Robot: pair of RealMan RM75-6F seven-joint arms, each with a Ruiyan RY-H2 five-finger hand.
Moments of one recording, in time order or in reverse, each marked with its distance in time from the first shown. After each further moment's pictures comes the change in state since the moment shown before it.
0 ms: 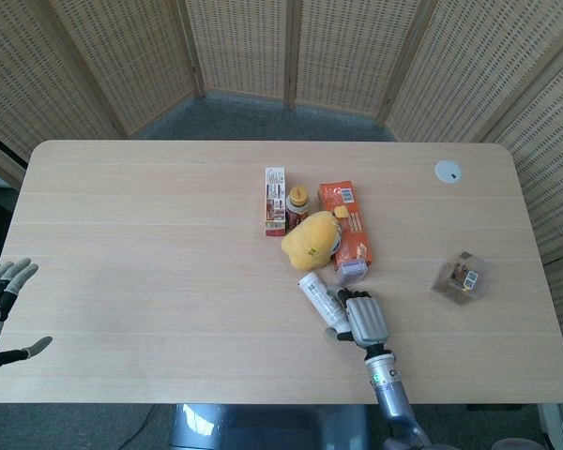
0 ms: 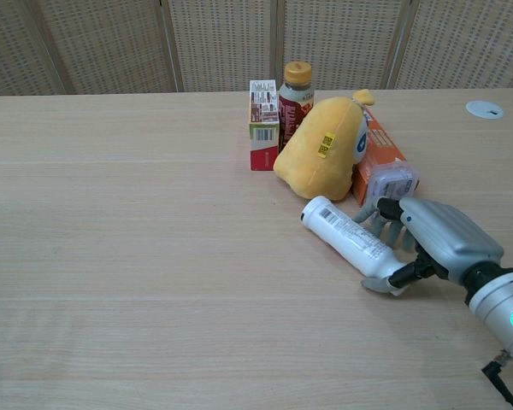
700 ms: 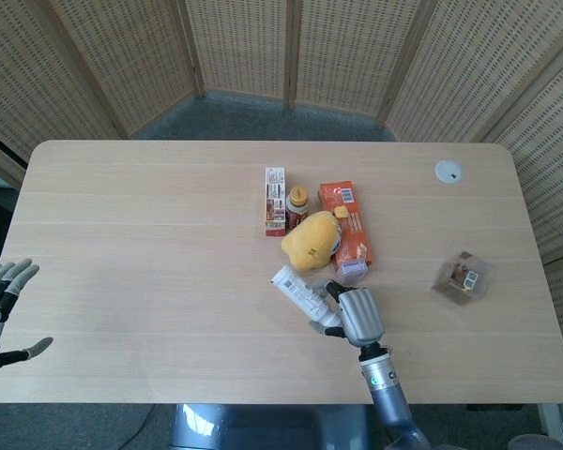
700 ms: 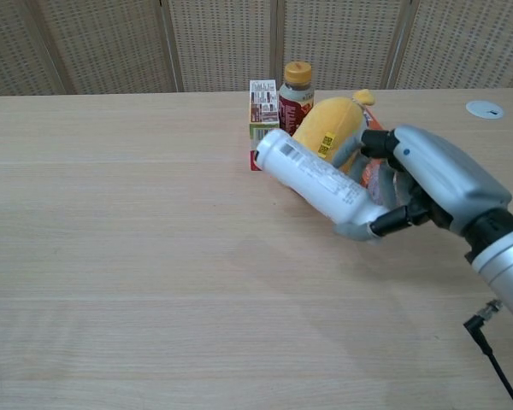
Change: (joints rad) left arm 0.001 0.000 0.003 -0.002 0.010 0.002 0.002; right arm 0.027 0.114 0.030 -0.323 -0.111 0.130 -0.043
